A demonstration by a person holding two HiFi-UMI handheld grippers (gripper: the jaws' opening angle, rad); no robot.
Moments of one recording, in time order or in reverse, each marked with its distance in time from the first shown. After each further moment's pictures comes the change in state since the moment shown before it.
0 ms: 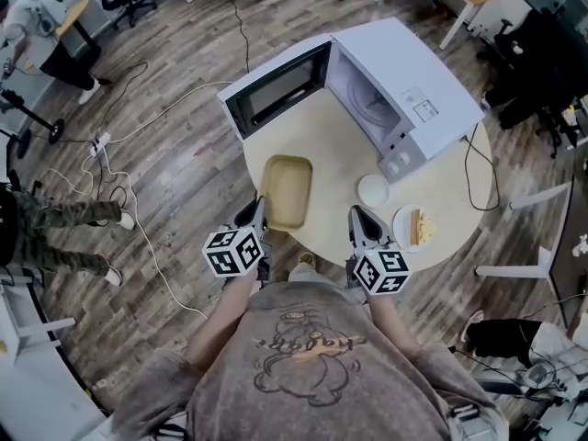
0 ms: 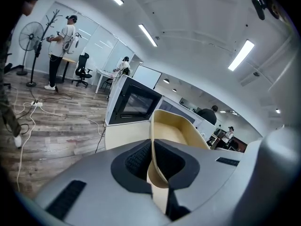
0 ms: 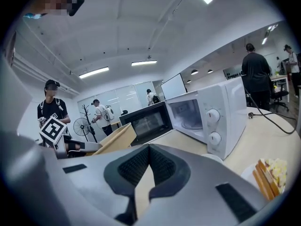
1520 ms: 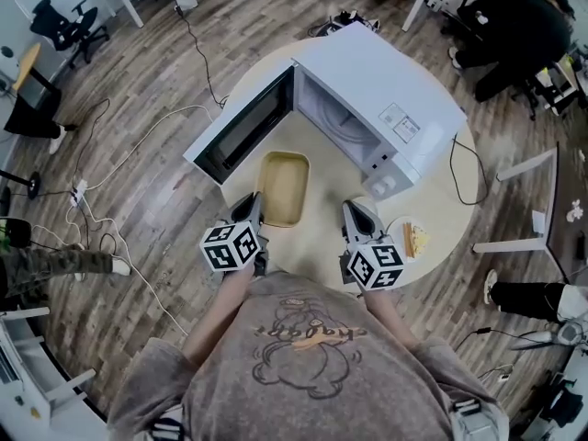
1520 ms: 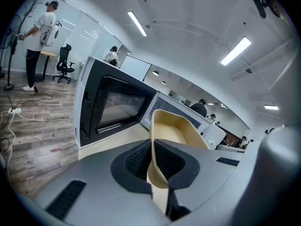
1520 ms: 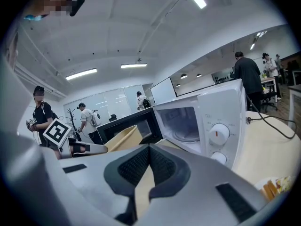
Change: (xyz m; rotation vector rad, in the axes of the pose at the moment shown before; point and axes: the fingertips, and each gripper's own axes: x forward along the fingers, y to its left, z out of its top) left arm 0.122 -0.006 0.063 0.076 0.108 -0.138; right arm 0.069 -0.042 0.052 0.049 -0.048 -0.134
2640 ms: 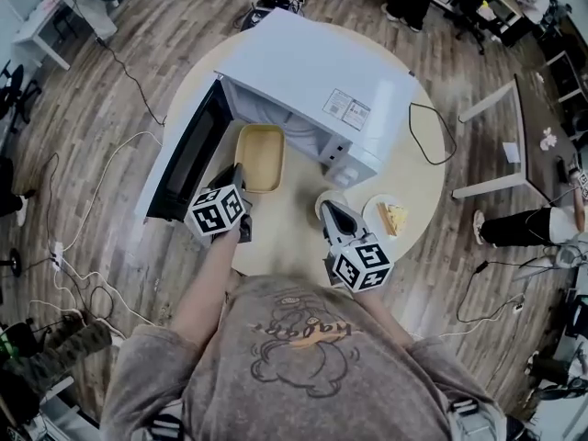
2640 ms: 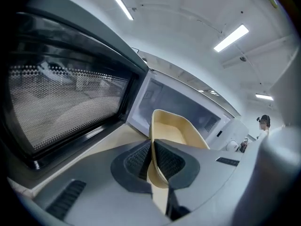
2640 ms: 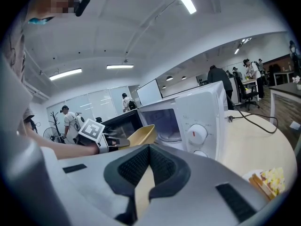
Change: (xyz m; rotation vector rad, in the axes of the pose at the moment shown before) left arm 0.158 -0.014 0.020 0.115 0.149 -0.109; right arm -0.008 -0.035 0.002 0.068 -0.021 -0.174
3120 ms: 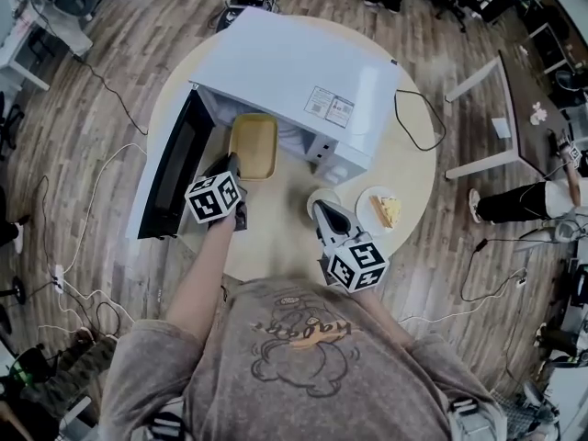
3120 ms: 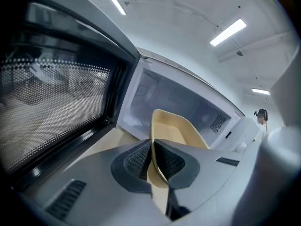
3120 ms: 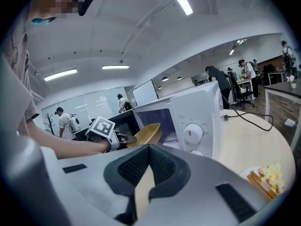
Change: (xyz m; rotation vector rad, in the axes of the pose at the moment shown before) left arm 0.053 -0.010 0.016 0.060 0.046 -0.039; right arm 0.003 -0.006 0.000 0.025 -0.008 -0.052
